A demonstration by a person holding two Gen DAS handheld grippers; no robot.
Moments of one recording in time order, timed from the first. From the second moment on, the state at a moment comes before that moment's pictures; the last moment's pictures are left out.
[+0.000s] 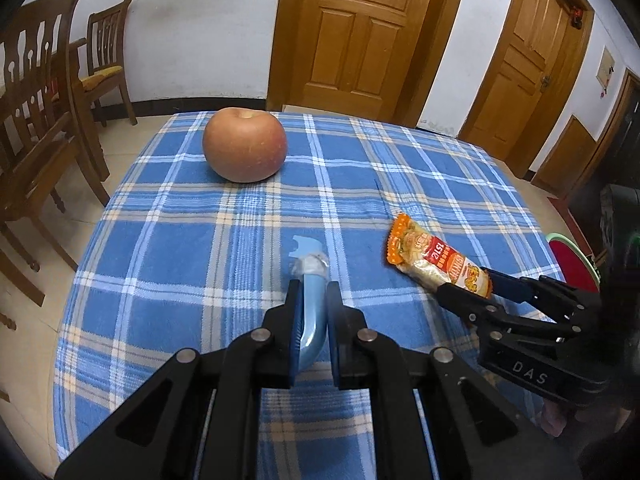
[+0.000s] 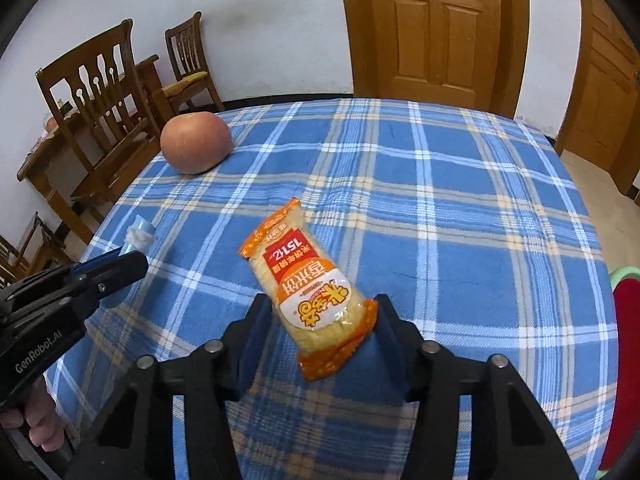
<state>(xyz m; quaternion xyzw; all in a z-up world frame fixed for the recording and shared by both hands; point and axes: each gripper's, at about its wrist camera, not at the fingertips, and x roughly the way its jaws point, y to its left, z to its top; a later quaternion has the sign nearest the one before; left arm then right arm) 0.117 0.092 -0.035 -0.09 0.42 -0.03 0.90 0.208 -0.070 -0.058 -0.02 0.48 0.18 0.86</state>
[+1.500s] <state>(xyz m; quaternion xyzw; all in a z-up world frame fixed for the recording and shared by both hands) 0.103 -0.113 0.007 -0.02 0.41 -0.23 0.88 0.096 -0.317 -0.014 0.19 0.41 -0.04 0.89</state>
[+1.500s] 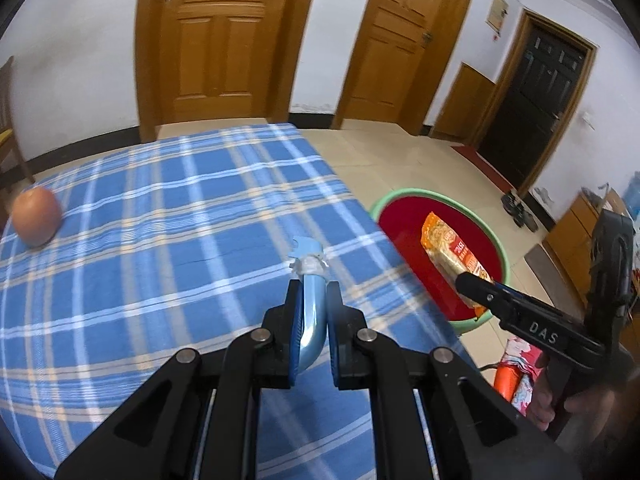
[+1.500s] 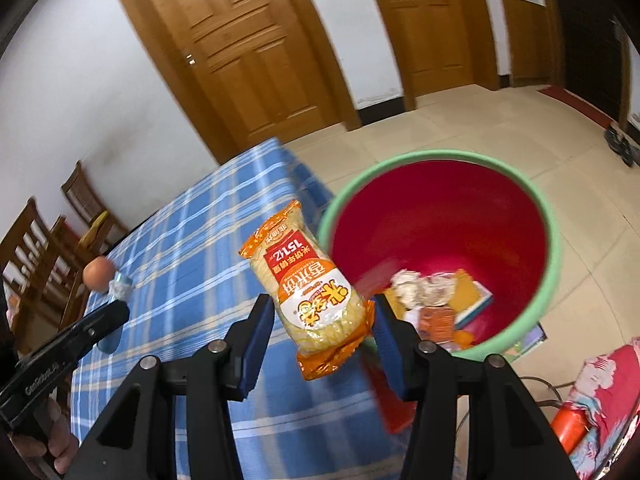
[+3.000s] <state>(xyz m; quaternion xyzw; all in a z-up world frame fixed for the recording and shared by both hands) 0.123 -0.251 -0.027 0.04 0.44 -0.30 0.85 0.065 -0.417 -0.029 0.25 0.38 -0.15 0.88</state>
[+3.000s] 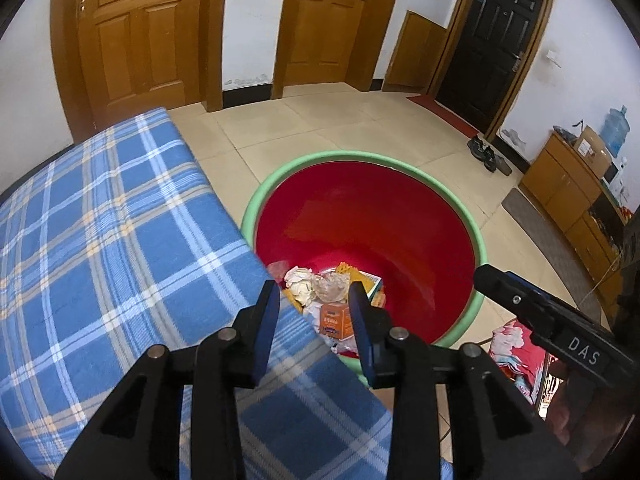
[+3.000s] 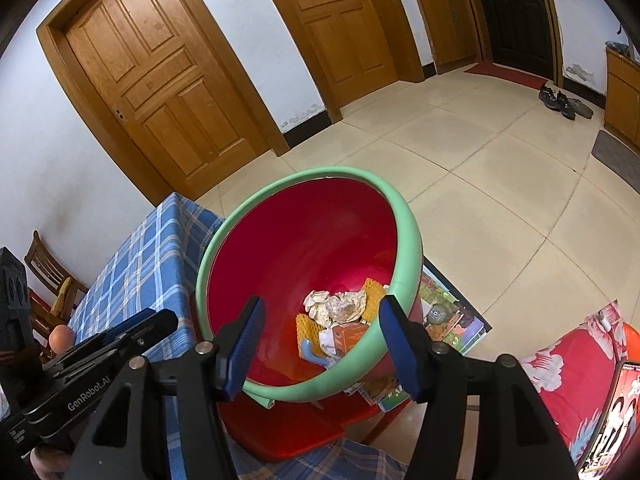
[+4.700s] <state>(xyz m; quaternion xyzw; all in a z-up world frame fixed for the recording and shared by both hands) 0.037 -0.040 0.013 -0.03 0.39 -0.06 0.92 0.035 -0.238 0.010 0.14 0.38 0.00 0.91</state>
